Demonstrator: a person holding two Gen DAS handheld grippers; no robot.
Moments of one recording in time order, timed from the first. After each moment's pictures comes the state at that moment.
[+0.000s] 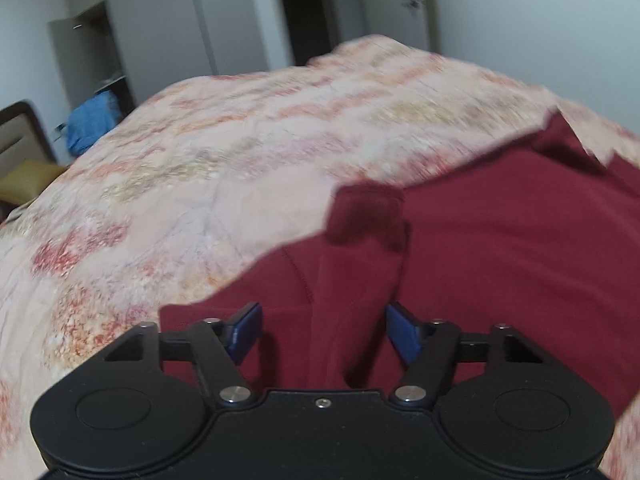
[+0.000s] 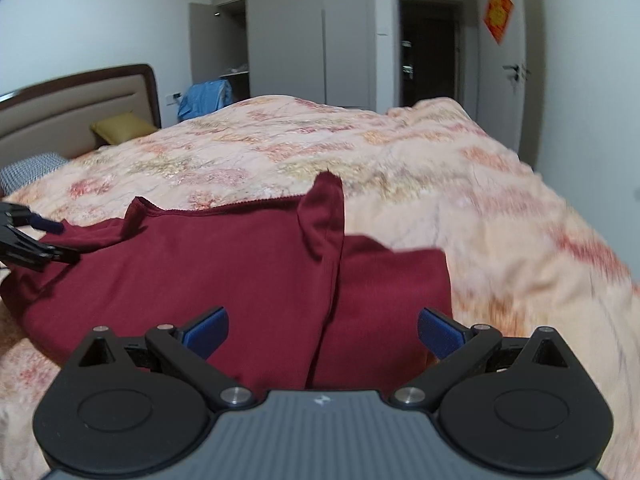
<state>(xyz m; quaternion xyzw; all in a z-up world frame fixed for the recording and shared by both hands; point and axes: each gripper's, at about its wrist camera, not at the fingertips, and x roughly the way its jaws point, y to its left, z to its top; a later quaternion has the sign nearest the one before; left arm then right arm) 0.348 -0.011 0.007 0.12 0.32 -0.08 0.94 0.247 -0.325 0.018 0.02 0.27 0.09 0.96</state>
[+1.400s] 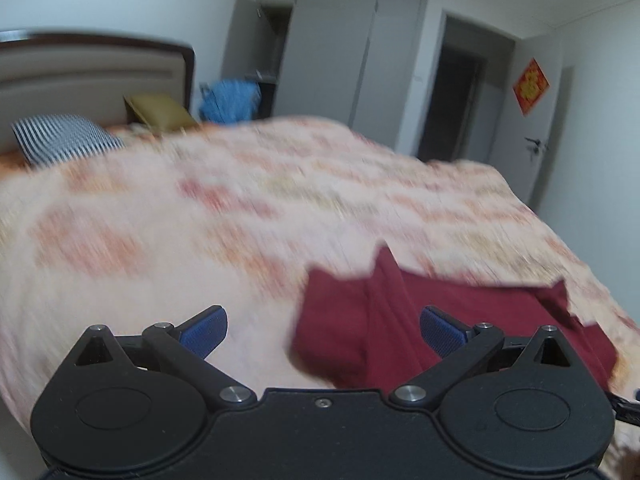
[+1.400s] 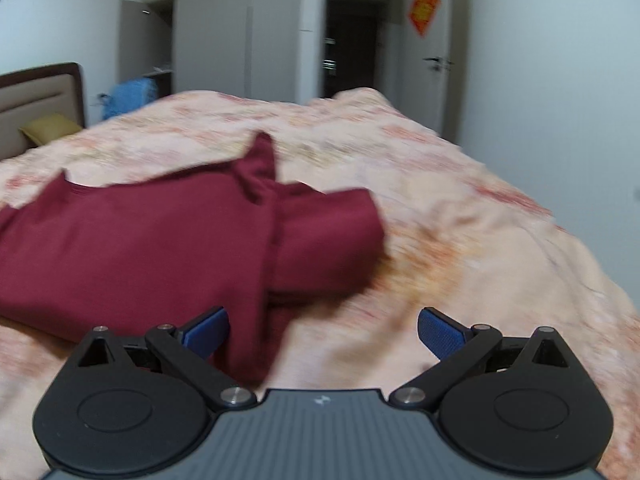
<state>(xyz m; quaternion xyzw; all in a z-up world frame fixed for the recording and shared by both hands) 0.154 0.044 0.069 -0.12 0.23 0.05 0.96 0.201 -0.316 -0.015 0.01 0.28 -0.05 0.96</state>
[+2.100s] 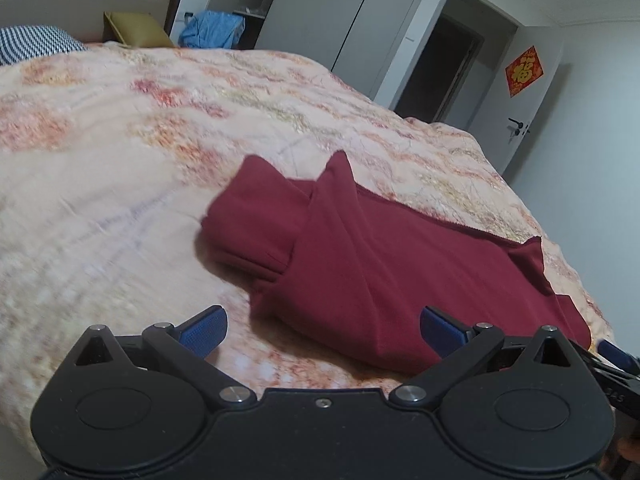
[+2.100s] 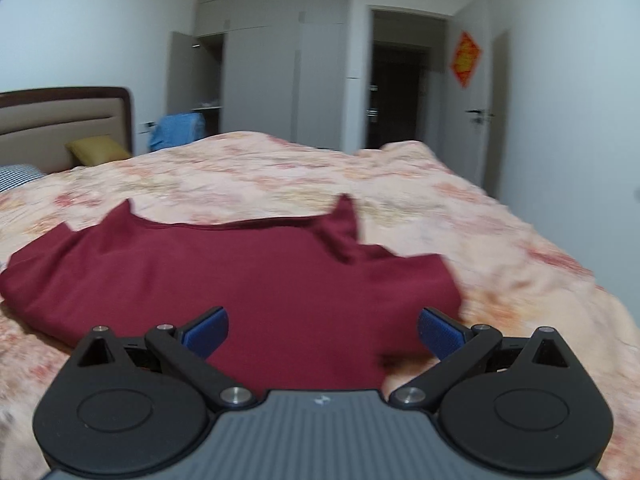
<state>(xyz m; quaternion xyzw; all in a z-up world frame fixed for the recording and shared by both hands) 0.196 0.015 -0.007 -0.20 0.29 0.00 0.94 0.204 -0.242 0.013 -0.02 0.20 0.05 0.98</state>
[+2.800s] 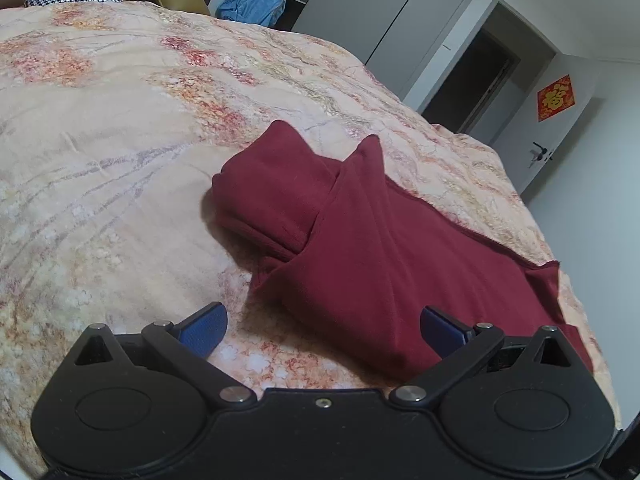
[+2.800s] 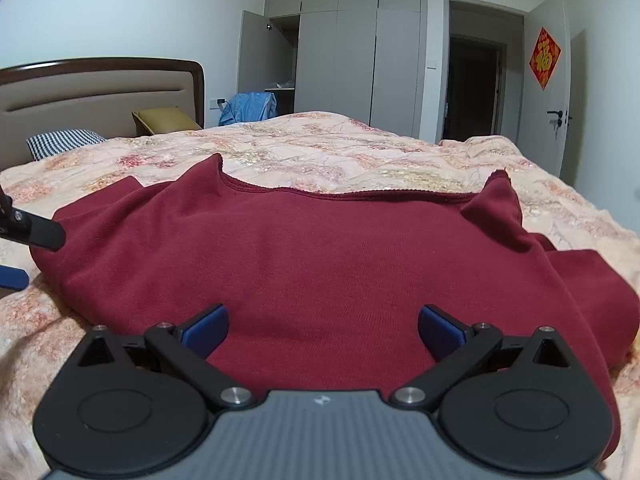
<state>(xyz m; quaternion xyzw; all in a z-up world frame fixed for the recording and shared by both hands) 0.211 0.019 -0.034 -0.26 0.29 0.04 0.92 0.238 -0.173 -0.033 -0.04 0.22 0.13 0.97</state>
